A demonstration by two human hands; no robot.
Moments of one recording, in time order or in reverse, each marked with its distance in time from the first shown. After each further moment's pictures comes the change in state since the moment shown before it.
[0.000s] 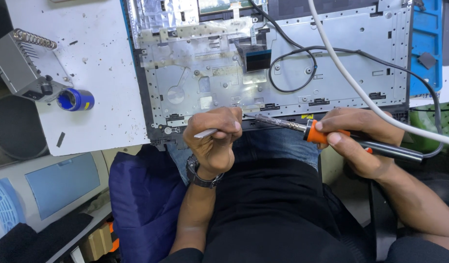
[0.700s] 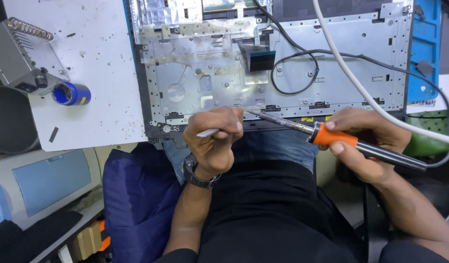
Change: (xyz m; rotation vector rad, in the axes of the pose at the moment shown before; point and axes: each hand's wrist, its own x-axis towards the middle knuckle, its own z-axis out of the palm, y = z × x) left_hand 0.000 0.001 -0.001 0.000 -0.002 -0.008; right_hand -0.006 0.001 0.000 0.002 0.072 0.022
